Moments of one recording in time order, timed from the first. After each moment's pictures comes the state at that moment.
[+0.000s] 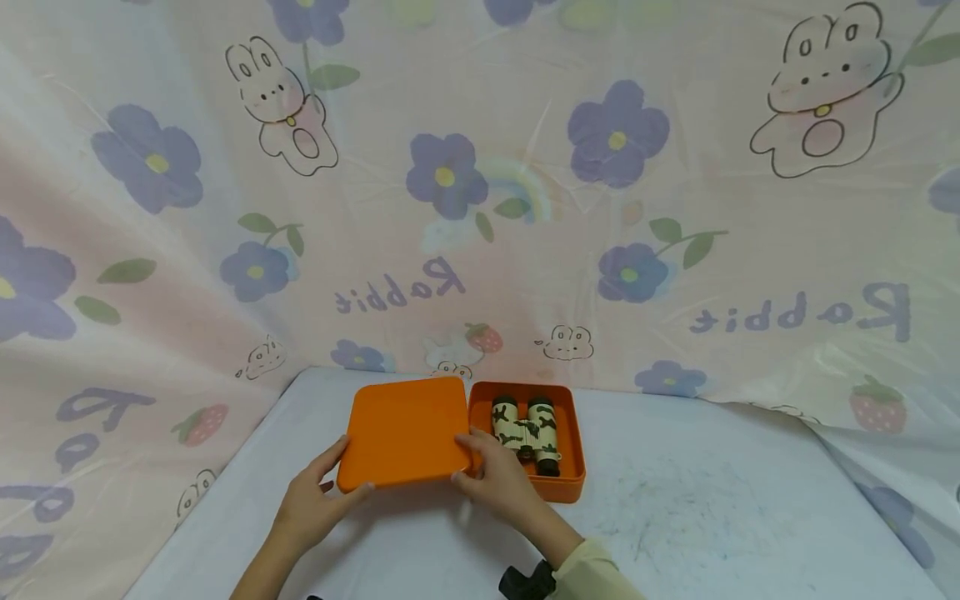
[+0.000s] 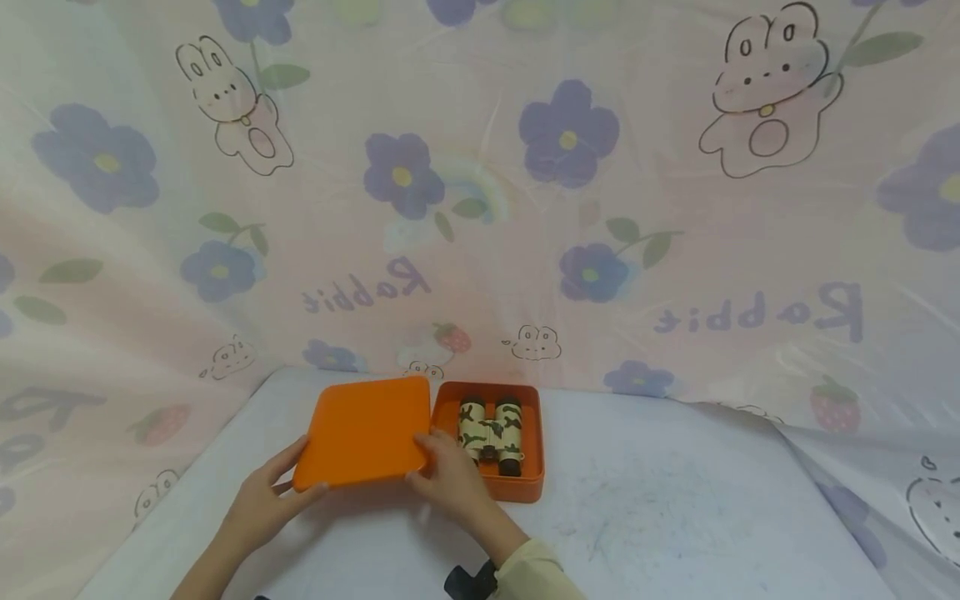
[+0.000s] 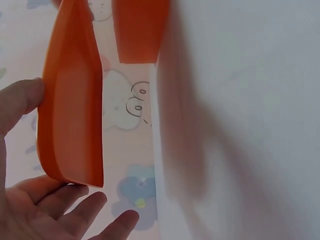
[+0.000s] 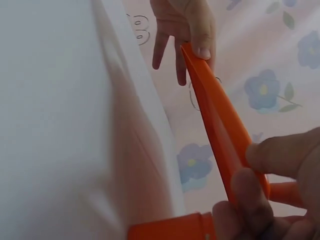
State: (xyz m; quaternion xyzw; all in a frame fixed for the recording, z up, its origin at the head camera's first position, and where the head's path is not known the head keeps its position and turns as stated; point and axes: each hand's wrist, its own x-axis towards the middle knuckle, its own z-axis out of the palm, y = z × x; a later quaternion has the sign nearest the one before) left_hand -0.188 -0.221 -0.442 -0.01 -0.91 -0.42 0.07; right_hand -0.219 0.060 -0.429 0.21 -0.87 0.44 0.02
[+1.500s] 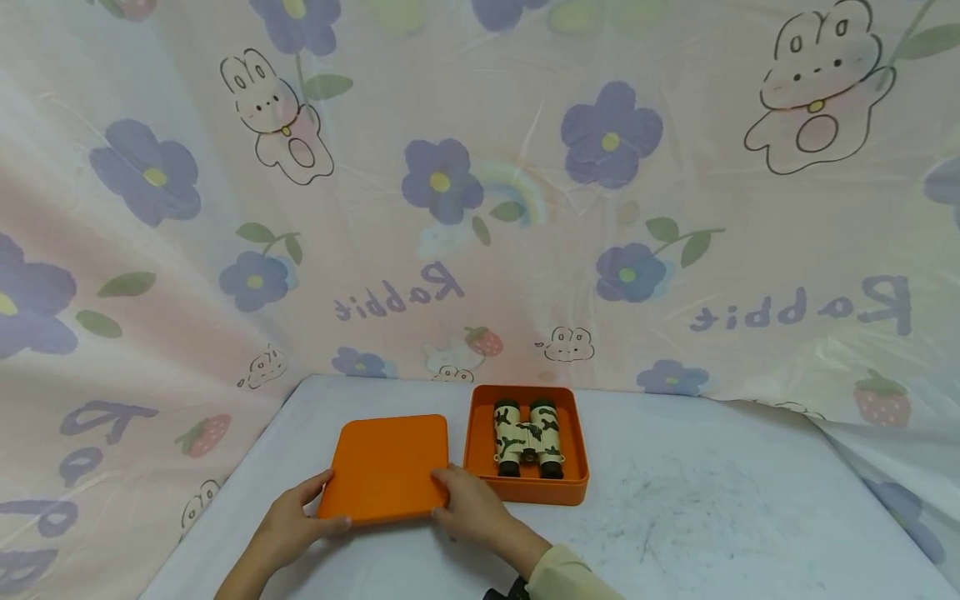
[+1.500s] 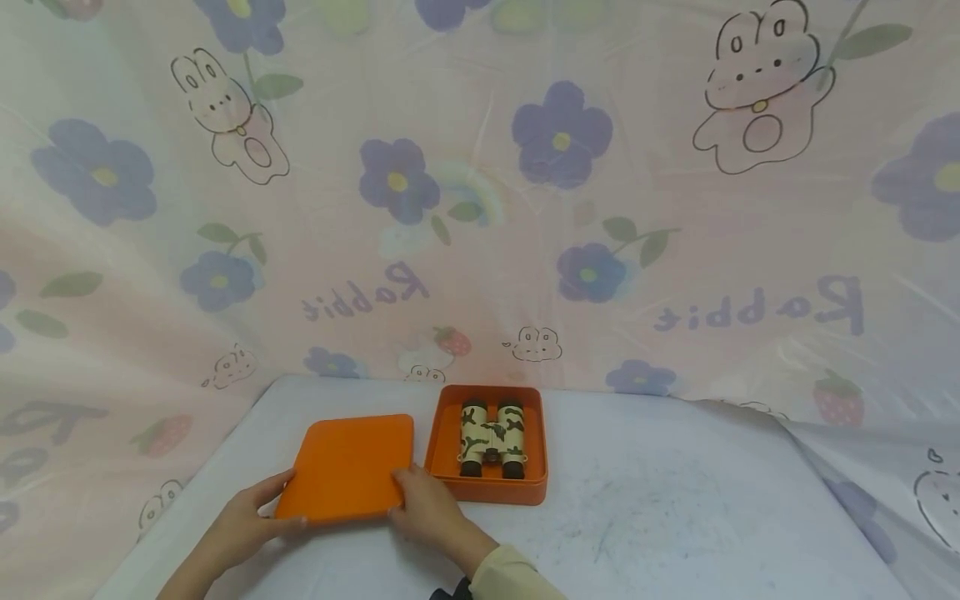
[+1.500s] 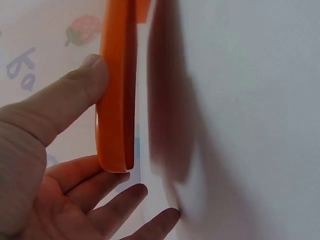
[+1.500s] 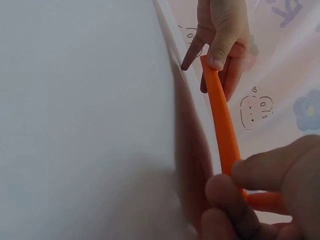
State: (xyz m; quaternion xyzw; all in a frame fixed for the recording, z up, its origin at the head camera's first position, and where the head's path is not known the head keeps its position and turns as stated) left_hand -0.184 -0.254 -0.444 0.05 -0.92 -0.37 -0.06; right_hand -0.216 0.020 -0.456 0.24 -0.92 0.30 -0.03
